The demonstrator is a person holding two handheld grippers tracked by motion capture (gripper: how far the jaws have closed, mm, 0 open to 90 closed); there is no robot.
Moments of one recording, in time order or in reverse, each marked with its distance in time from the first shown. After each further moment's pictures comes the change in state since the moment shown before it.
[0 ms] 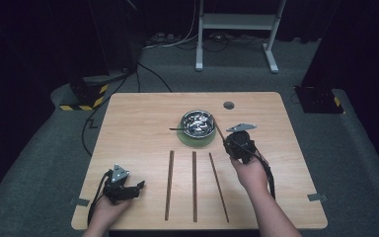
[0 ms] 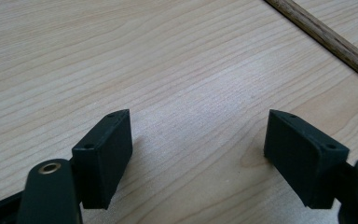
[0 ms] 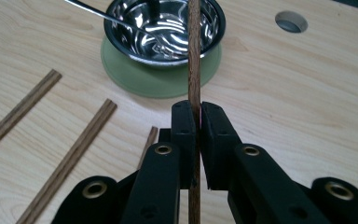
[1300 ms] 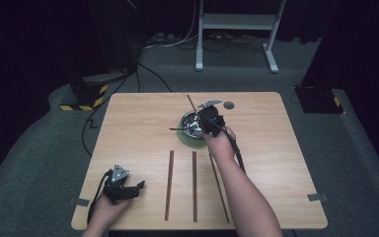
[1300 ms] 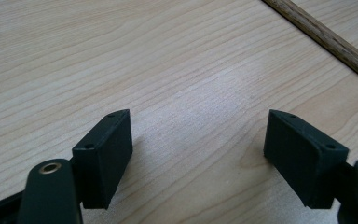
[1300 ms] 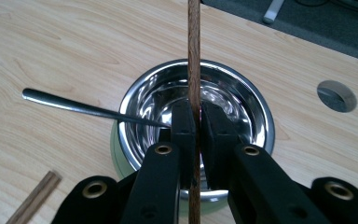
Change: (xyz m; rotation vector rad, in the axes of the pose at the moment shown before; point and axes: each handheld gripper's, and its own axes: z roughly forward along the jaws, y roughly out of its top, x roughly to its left) left arm 0.001 0.000 0.001 -0.002 -0.007 0.012; right arm 0.032 0.082 0.083 -0.030 0.005 -0.016
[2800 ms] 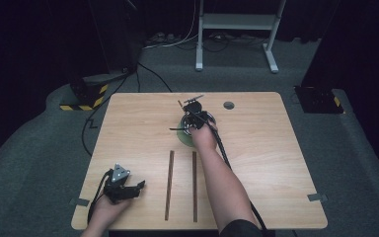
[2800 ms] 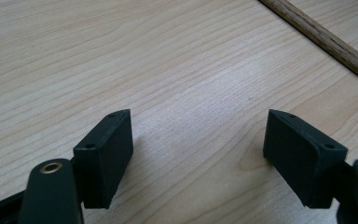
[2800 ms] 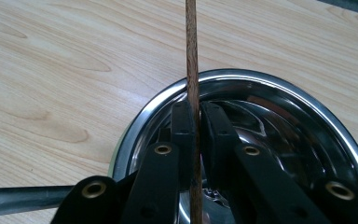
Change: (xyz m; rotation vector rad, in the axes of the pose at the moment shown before) left arm 0.000 0.001 0.001 0.001 -0.013 0.008; right arm 0.015 0.022 0.081 0.115 -0.003 0.045
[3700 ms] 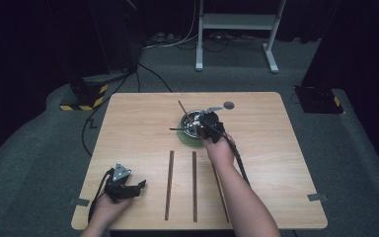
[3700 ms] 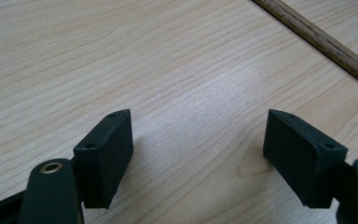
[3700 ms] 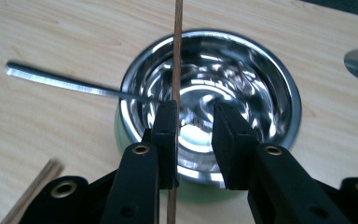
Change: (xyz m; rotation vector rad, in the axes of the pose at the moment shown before) left arm 0.000 0.002 0.002 0.005 -0.008 0.015; right arm -0.018 -0.057 -0.068 -0.089 0.043 0.015
